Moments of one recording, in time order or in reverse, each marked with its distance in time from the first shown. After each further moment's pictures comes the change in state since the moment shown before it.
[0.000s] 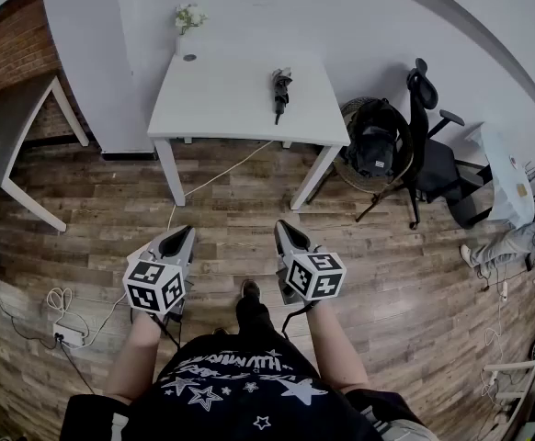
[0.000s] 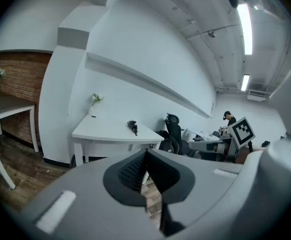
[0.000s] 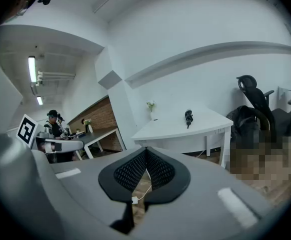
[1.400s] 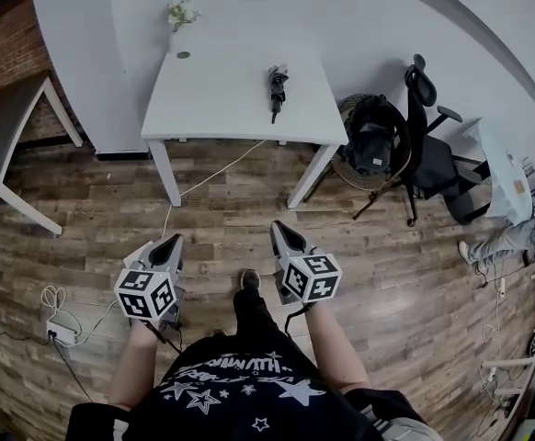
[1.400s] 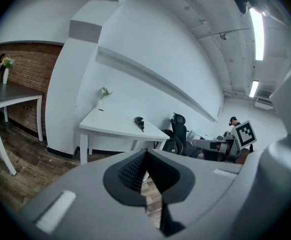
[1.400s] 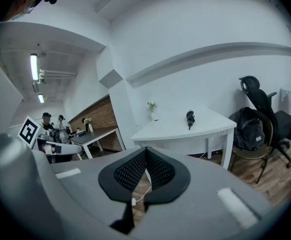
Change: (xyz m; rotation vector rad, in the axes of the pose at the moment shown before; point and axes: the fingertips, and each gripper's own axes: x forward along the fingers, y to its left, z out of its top) left arm 0.004 0.030 -0.018 -0.091 0.018 0.058; right arm 0.021 -0.007 0.001 -0.032 -0.010 0.022
